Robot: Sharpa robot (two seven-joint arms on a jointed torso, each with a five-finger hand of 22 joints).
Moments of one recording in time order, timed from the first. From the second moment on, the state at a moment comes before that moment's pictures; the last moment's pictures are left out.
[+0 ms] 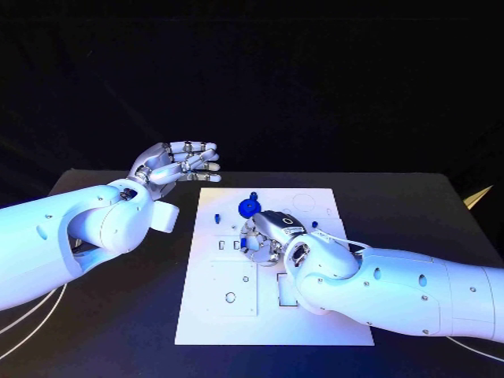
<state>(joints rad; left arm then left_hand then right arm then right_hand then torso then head) 1.29 -0.91 -0.01 1.58 -0.08 -0.30 0.35 1.47 -0.11 0.34 0.21 0.05 0.75 0.20 0.23 0.16 0.91 0.21 0.07 0.07 0.89 0.16 0.27 0.30 0.17 0.95 0.25 0.36 0.13 1.18 -0.56 -0.17 1.57 -1.53 -0.52 -0.46 1.29 -0.19 0.50 0.11 0.18 0.97 0.14 0.15 0.50 1.41 0.05 1.35 1.31 1.47 -0.03 1.56 1.31 0.01 1.46 0.07 1.57 1.31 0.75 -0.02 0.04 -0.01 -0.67</state>
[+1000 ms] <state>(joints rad) 1.29 -0.91 -0.01 1.58 -0.08 -0.29 0.34 1.47 -0.11 0.34 0.21 0.05 0.75 0.20 0.23 0.16 0.91 0.21 0.07 0.07 0.89 0.16 0.27 0.31 0.17 0.95 0.25 0.36 0.13 1.17 -0.59 -0.17 1.61 -1.53 -0.54 -0.44 1.37 -0.18 0.20 0.20 0.10 0.84 0.17 0.07 0.39 1.36 0.09 1.30 1.31 1.46 0.01 1.56 1.31 0.01 1.47 0.11 1.57 1.31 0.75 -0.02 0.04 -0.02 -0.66</state>
